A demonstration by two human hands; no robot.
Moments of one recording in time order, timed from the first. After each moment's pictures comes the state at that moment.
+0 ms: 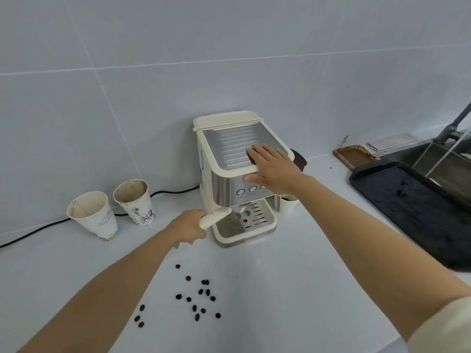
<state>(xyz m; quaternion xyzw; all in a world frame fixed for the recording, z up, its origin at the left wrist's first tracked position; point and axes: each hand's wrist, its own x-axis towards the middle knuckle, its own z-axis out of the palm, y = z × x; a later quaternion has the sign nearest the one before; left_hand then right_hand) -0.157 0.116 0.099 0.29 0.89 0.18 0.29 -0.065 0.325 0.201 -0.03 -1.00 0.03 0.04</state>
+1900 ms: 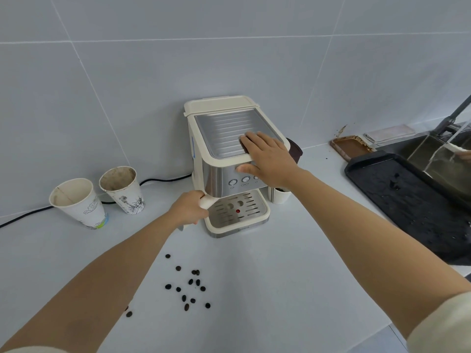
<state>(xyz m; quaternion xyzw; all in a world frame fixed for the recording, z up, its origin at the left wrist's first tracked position) -0.157 0.144 0.101 0.24 0.89 0.29 0.27 -0.068 0.331 0.191 -0.02 -1.00 0.02 0.10</state>
